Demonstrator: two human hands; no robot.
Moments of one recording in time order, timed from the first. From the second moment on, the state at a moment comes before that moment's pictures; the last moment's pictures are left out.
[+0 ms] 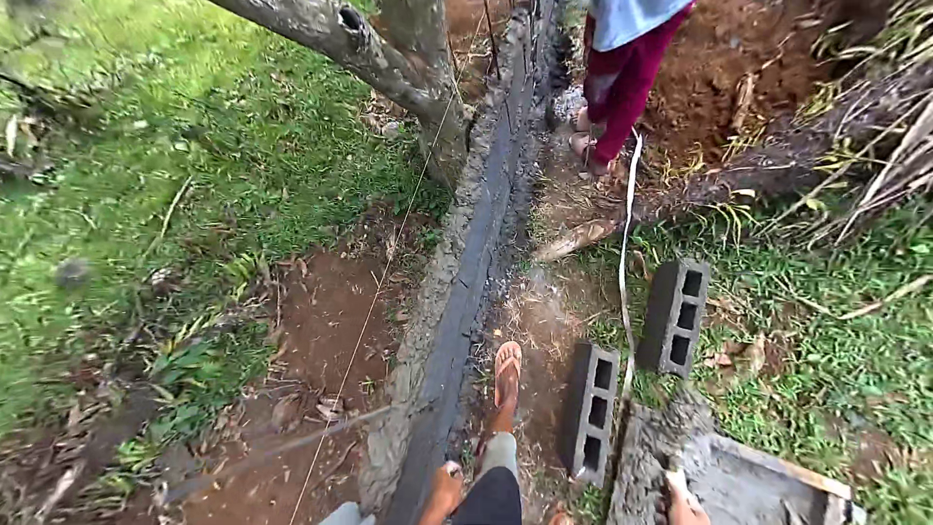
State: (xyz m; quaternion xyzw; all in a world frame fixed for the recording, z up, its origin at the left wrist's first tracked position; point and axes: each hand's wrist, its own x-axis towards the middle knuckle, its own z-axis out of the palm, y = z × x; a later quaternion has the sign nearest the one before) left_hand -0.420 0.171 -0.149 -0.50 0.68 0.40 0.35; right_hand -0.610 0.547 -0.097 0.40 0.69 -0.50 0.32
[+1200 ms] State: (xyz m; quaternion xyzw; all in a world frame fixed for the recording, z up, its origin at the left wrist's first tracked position) left_hand -0.588 0.038 -0.106 -0.66 0.43 0.55 0.26; right_hand -0.992 -0.061 -0.048 0.13 0.79 -0.41 0.43
